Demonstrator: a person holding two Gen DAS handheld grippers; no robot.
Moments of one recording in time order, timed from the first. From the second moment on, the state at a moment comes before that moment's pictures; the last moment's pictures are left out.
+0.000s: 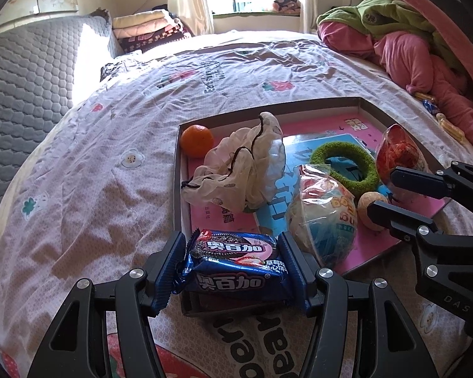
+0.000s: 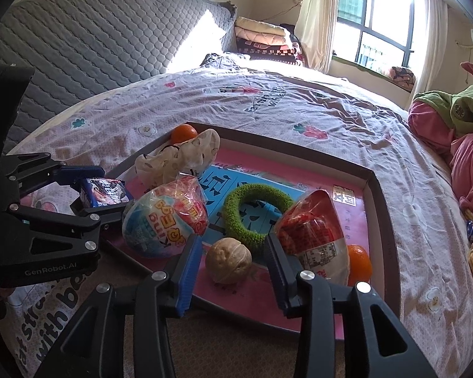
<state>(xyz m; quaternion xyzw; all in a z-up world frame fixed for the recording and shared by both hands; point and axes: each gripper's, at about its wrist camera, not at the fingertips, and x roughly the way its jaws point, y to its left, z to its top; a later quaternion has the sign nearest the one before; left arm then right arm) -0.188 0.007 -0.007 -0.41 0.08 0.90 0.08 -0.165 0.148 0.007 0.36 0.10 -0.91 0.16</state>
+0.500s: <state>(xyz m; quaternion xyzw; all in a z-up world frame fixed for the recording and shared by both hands) -0.165 -0.002 0.019 -0.40 0.03 0.91 0.08 -0.157 0.159 0.026 0.34 0.08 -0.92 0.15</state>
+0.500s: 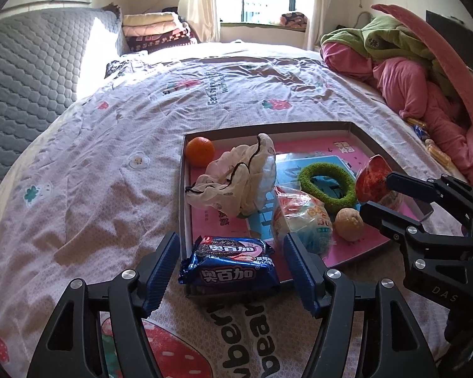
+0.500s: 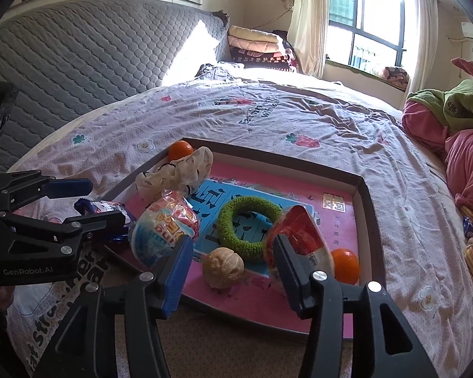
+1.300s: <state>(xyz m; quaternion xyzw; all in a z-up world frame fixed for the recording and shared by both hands) -0.098 0.009 0.086 -0.33 -0.01 0.94 0.06 -0.101 0.194 0.100 0.27 0.02 -0.96 0.11</state>
